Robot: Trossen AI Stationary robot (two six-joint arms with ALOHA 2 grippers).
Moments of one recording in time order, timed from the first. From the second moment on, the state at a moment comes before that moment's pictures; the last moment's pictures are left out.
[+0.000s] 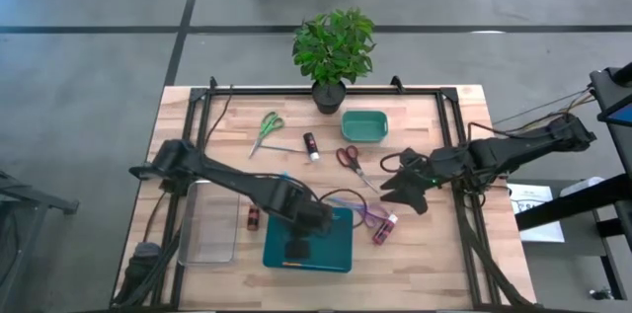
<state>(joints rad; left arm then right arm) -0.32 1.96 1.65 -0.99 0.09 -0.34 0.27 0.89 0.73 -0.31 0.02 0.88</state>
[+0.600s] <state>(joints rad) -0.28 2.11 1.73 -0.99 0.08 -0.10 0.27 0.85 0.73 -0.36 0.03 0.87</state>
